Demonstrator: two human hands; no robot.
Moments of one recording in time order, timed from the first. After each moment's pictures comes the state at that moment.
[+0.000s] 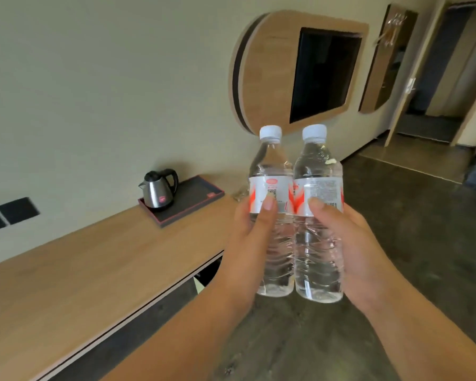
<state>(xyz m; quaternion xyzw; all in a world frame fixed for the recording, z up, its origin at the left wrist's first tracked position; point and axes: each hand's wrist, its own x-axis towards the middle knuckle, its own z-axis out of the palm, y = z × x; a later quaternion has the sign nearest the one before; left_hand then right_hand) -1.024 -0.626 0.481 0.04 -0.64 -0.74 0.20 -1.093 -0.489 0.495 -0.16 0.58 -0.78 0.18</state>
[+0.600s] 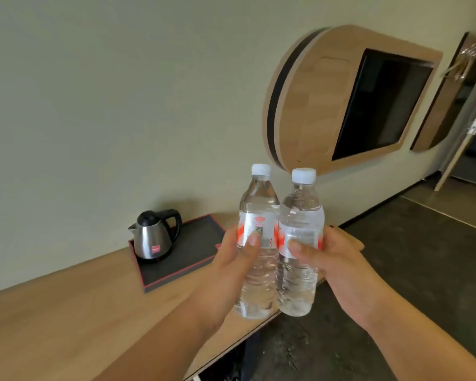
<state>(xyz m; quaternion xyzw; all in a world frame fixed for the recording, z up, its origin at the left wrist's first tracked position) -1.294 -0.839 0.440 0.11 -0.68 -0.70 0.19 -1.407 -0.680 0.481 -0.29 0.66 -0.64 0.25</state>
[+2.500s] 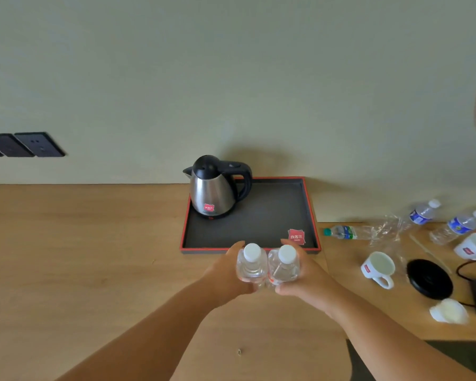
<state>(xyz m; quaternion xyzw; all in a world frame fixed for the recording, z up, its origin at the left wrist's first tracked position) -1.447 -1.060 0.202 0.51 -0.72 -0.46 0.01 -1.651 -0.971 0.206 -0.43 0.71 -0.25 0.51</state>
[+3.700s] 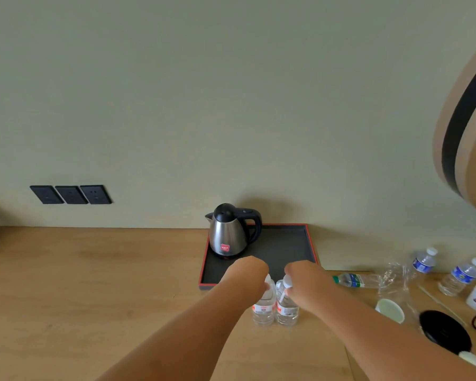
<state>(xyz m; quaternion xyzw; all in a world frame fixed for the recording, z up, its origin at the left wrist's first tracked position) -1.474 -1.052 0.306 0.47 -0.86 -0.15 -0.14 -1.617 -0.987 0.299 -0.62 0.77 0.02 0.14</state>
